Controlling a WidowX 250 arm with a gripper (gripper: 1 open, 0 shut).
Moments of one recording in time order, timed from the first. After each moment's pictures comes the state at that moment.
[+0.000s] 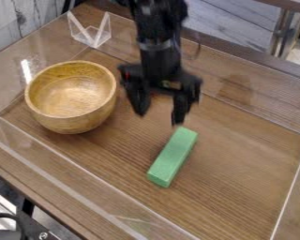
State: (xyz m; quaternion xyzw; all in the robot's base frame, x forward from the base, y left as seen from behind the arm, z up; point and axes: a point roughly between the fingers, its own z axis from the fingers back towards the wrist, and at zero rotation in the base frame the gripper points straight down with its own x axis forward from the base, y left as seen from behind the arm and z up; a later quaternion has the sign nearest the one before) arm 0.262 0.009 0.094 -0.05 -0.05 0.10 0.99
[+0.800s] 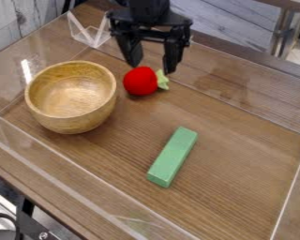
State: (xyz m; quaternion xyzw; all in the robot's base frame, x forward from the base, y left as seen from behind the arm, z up) arm 0.290 0.024 0.127 -0.05 -0.07 0.08 0.99
